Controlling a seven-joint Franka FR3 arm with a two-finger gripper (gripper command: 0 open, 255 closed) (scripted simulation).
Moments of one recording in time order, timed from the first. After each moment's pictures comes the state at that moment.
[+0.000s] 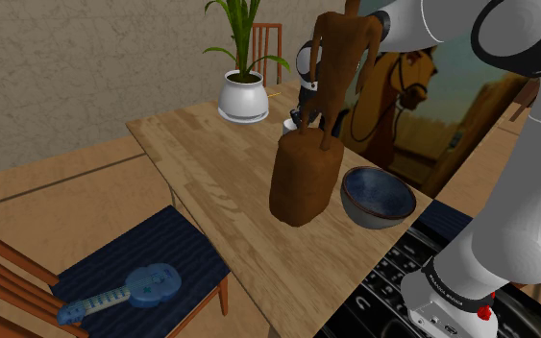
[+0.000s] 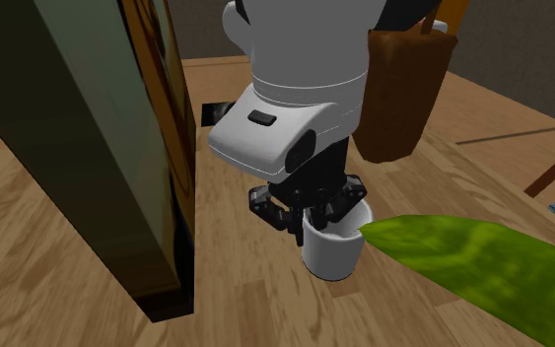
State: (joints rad) arm -0.01 0.27 -0.13 -1.93 0.12 2.19 -0.12
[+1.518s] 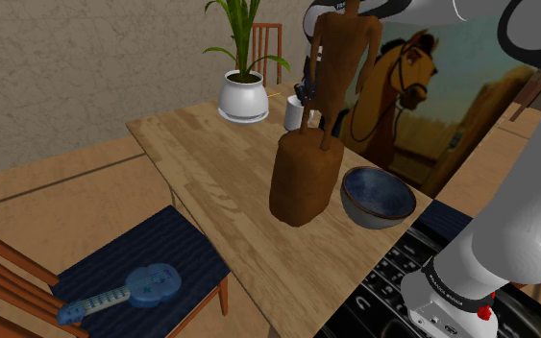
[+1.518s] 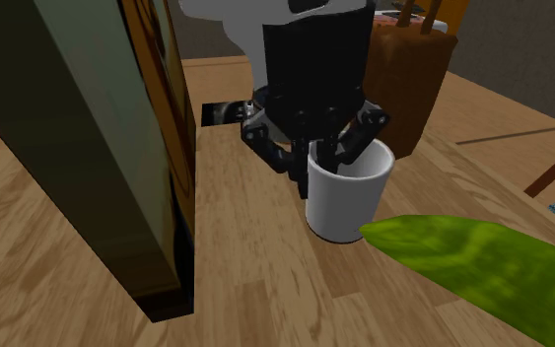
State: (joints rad) arm -0.01 0.19 -0.13 -1.81 0.10 1.98 -0.10
